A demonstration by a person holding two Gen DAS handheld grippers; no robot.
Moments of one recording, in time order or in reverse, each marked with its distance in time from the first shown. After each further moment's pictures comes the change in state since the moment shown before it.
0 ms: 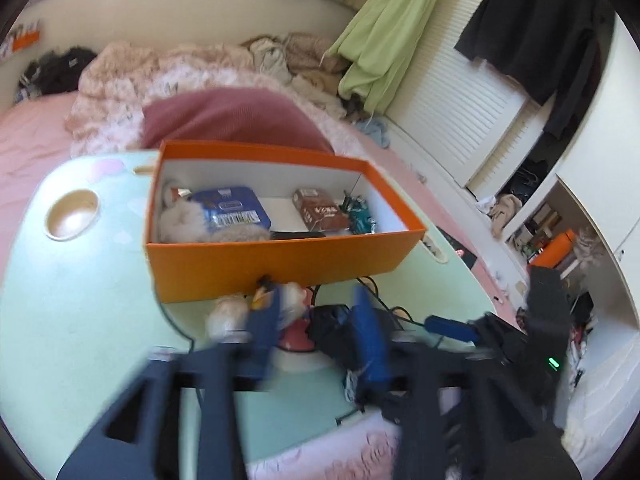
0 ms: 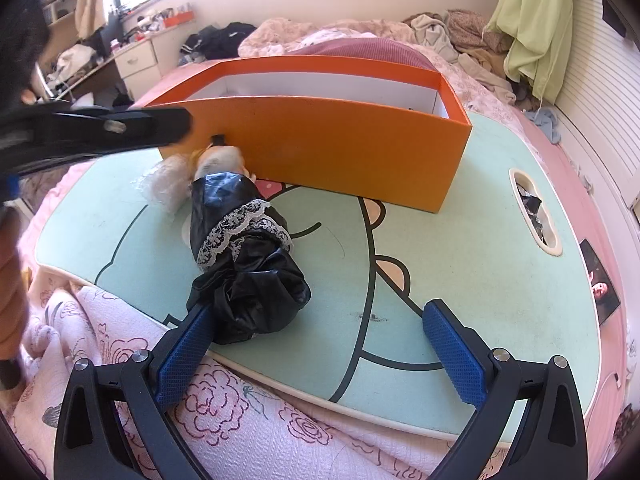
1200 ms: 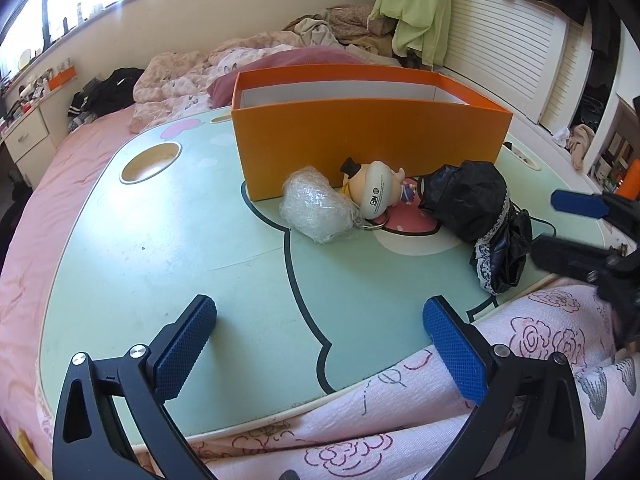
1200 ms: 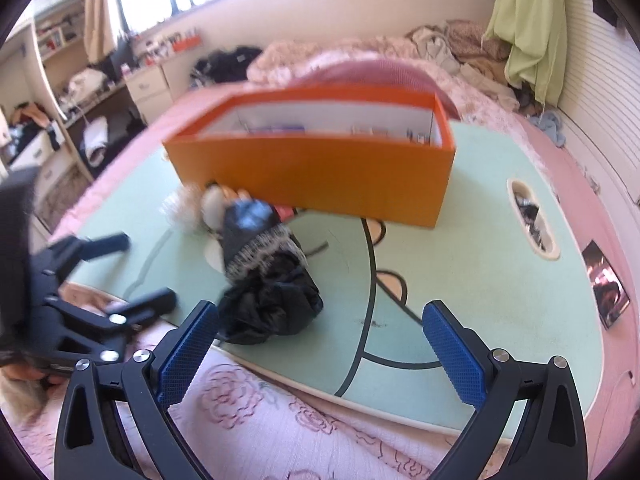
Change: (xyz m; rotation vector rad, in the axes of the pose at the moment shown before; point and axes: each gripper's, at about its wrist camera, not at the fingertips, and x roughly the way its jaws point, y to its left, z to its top) left arm 0.022 0.018 -0.071 0.109 0.102 0.345; right arm -0.028 -0.012 -0.001 0.030 -0.107 0.087
